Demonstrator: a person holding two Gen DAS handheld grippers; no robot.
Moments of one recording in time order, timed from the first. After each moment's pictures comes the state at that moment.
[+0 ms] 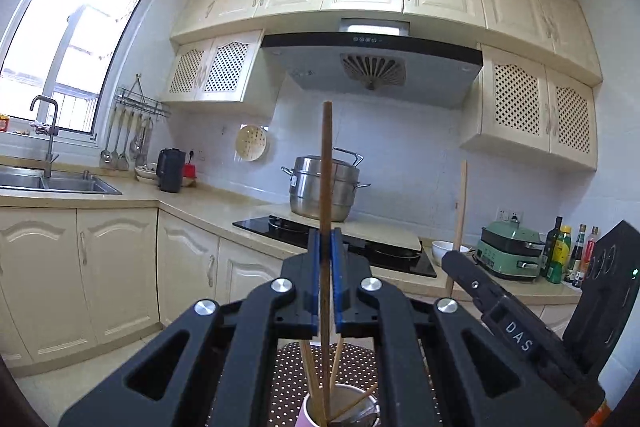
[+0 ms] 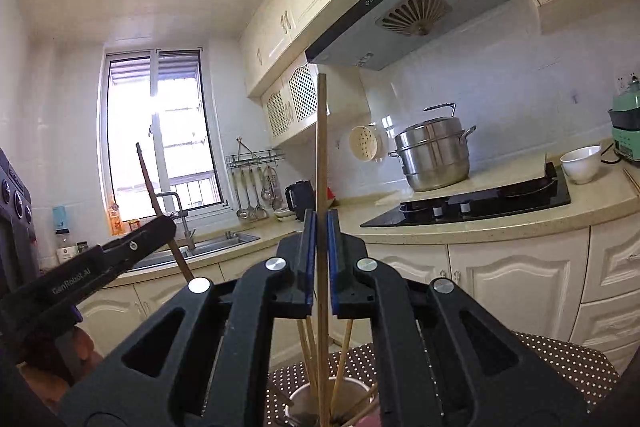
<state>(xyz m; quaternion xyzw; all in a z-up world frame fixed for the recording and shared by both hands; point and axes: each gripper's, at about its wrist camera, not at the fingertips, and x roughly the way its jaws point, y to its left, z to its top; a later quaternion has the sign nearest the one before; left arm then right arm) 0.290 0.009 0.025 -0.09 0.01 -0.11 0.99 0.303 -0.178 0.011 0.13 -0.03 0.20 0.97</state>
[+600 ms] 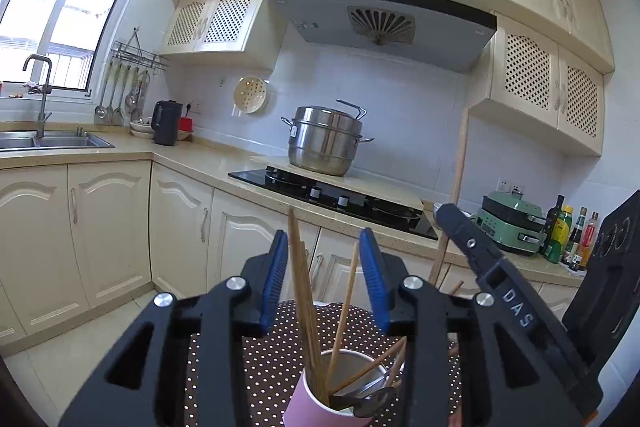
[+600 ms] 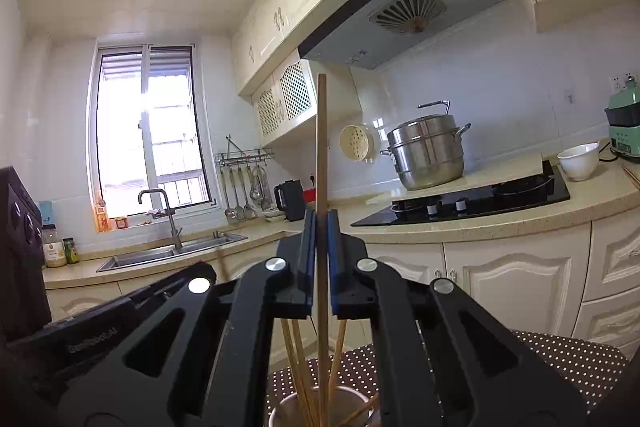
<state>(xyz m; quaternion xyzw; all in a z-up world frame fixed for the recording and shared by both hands) 0.324 0.017 -0.018 -0.11 0.09 -0.13 0.98 0.314 -0.164 -0.012 0.12 -0.02 0.18 0.98</state>
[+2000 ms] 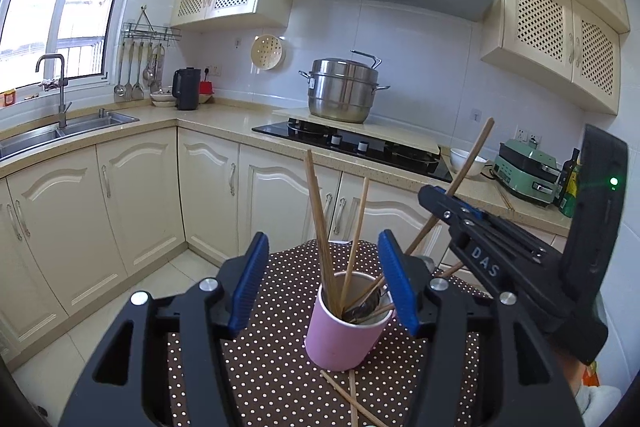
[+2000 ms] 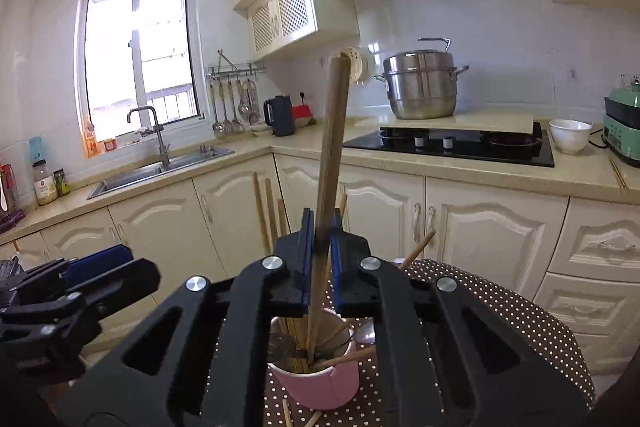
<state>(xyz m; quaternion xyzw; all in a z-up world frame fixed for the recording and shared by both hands) 0.271 0.019 -0.011 -0.06 0.19 -0.09 0.98 0.303 -0.150 -0.004 0.06 0.15 0.17 0.97</state>
